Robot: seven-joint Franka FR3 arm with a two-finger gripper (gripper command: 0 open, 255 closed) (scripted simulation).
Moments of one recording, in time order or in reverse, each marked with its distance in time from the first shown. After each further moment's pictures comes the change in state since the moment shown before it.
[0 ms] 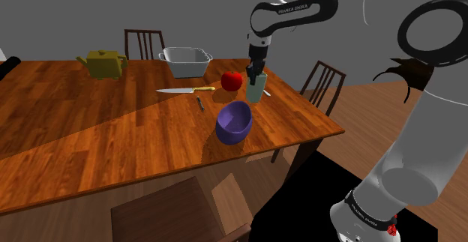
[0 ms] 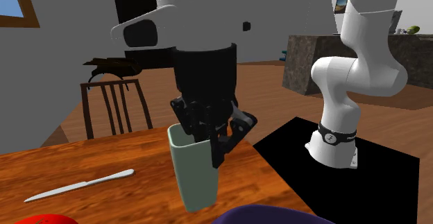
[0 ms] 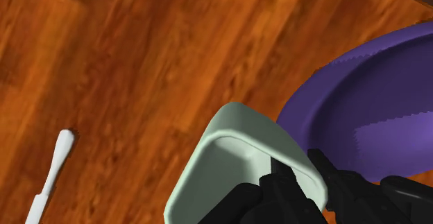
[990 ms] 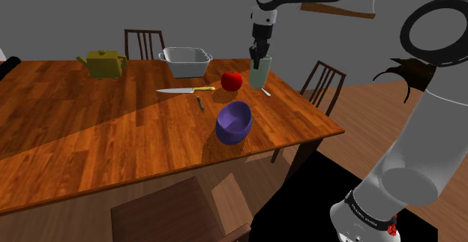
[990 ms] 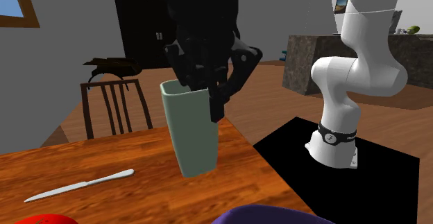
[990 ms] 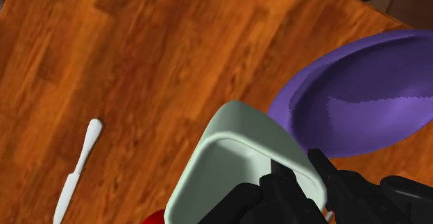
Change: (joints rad) arm 0.000 -0.013 -0.001 0.183 0.001 -0.196 -0.006
